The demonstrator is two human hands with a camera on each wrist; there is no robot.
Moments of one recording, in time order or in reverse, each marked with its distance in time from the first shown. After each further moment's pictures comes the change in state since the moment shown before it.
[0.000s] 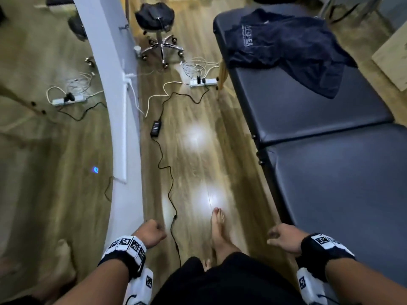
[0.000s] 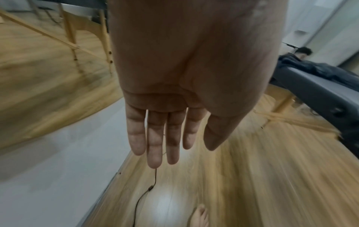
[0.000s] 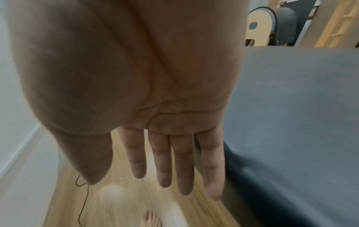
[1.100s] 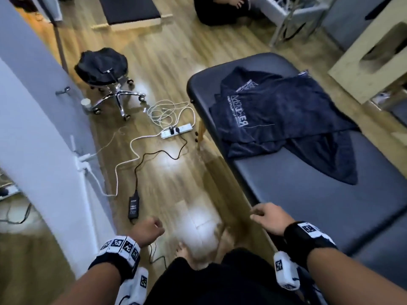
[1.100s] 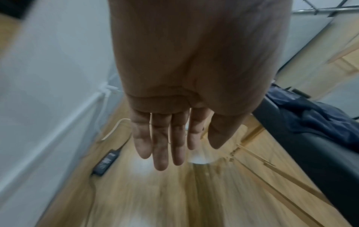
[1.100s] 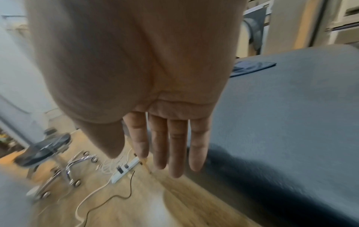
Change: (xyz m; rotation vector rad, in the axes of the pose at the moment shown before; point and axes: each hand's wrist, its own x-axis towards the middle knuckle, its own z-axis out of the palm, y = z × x) left_hand 0.306 0.207 -0.430 0.157 -0.005 0.235; right_hand 0.200 -0.190 -0.418 0.343 0.368 0.052
